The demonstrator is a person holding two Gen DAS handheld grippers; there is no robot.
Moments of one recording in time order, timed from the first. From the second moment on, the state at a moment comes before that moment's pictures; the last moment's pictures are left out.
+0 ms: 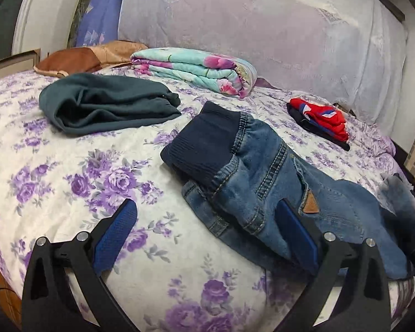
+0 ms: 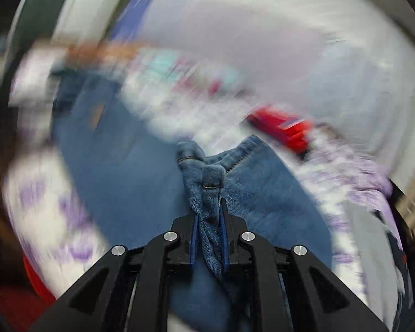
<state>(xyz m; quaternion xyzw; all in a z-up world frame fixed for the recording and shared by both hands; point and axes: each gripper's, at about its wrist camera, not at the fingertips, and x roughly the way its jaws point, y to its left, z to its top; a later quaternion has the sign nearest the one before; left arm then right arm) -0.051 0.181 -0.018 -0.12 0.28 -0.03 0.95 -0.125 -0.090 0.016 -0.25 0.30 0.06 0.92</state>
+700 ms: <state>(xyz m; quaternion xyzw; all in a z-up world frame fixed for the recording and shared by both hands) -0.050 0.196 -0.014 -0.14 0.33 -0.08 0.93 -0.068 -0.141 0.022 -0.09 0.36 0.05 0.93</state>
